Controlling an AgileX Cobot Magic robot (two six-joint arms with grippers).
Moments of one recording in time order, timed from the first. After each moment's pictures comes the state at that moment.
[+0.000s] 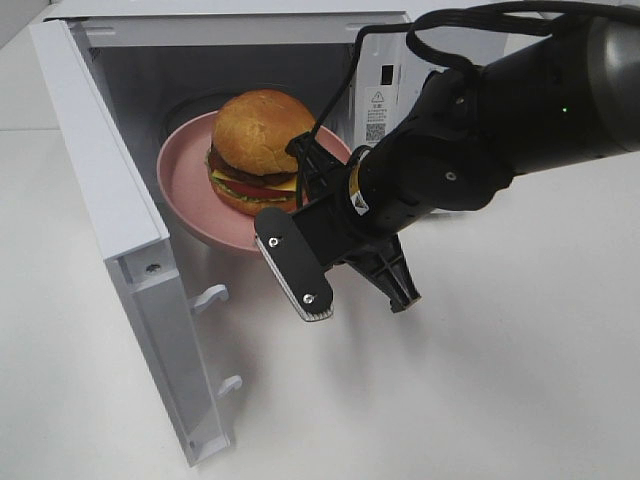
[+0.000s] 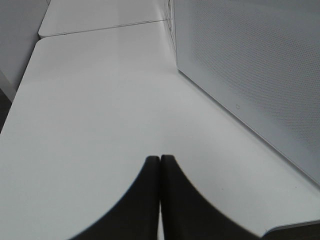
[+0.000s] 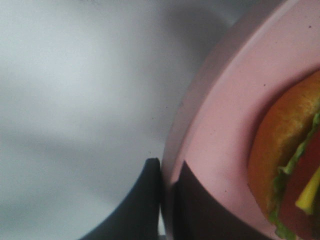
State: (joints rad) left arm 0.00 0.00 -0.50 -0.09 1.06 0.20; right arm 0.79 1.83 -1.03 -0.45 0.22 -1.14
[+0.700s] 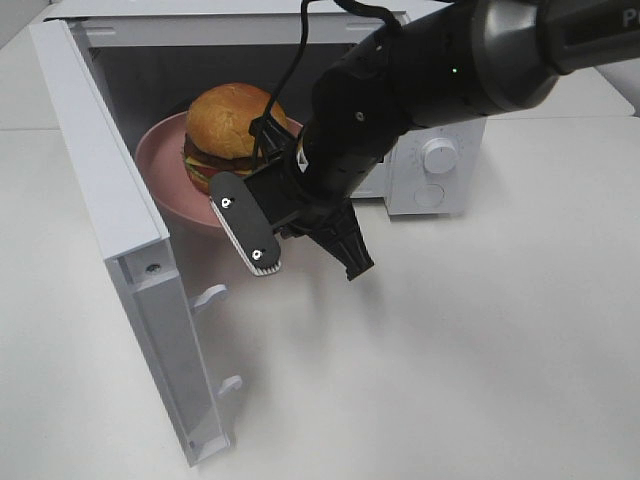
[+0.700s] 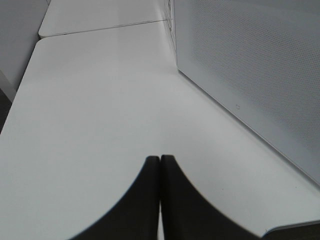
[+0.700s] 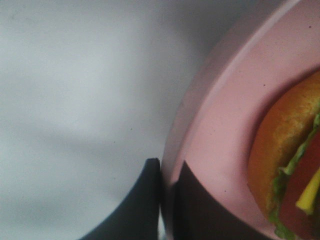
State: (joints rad) left arm 0.00 0.00 -0.50 -0.09 1.06 0.20; right arm 0.79 2.00 -1.34 -0.25 0.42 -1.31
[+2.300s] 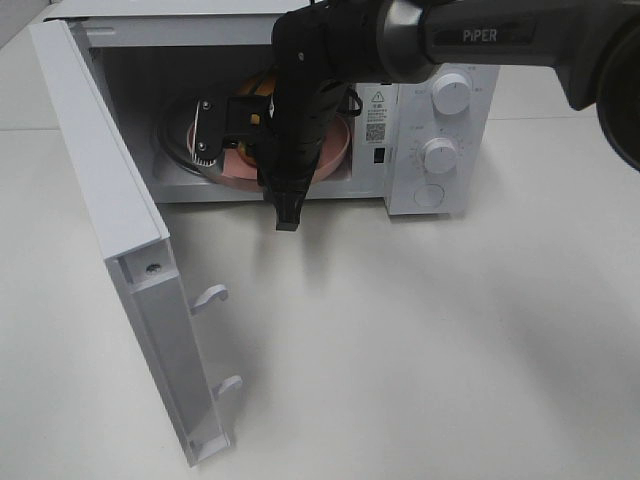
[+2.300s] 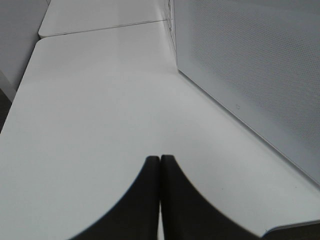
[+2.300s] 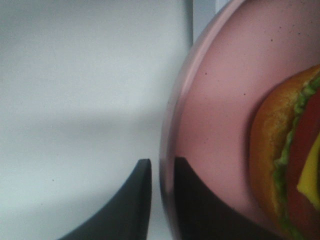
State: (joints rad) left arm 0.00 0.00 -0.50 -0.09 1.06 0.20; right arm 0.70 2.31 -1.85 -0.10 0.67 -0.93
